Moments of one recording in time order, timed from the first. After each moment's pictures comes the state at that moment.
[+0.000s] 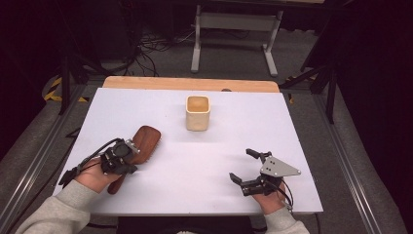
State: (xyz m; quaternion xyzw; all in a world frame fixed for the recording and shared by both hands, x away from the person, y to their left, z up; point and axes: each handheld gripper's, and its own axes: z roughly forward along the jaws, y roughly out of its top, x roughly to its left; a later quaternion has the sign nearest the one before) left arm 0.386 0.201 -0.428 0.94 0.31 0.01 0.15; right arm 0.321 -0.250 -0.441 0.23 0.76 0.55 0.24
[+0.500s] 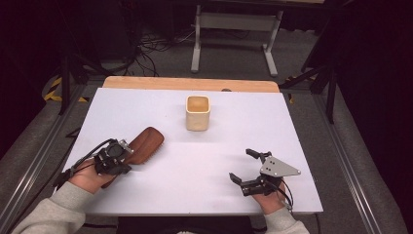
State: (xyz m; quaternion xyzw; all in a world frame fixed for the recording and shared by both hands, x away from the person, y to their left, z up) left arm 0.386 0.216 -0.432 0.93 0.32 0.03 0.15; right arm 0.321 -0.250 -0.441 0.23 0.76 0.55 0.24
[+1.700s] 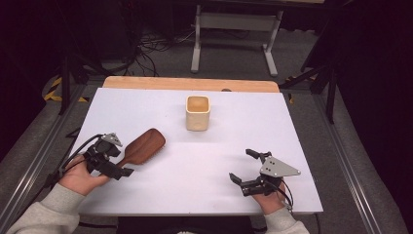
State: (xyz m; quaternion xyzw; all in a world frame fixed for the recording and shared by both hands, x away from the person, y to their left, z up) left arm 0.382 0.237 -0.413 0.91 0.34 0.04 0.25; right arm 0.321 -0.250 -0.442 0.23 0.76 0.55 0.24
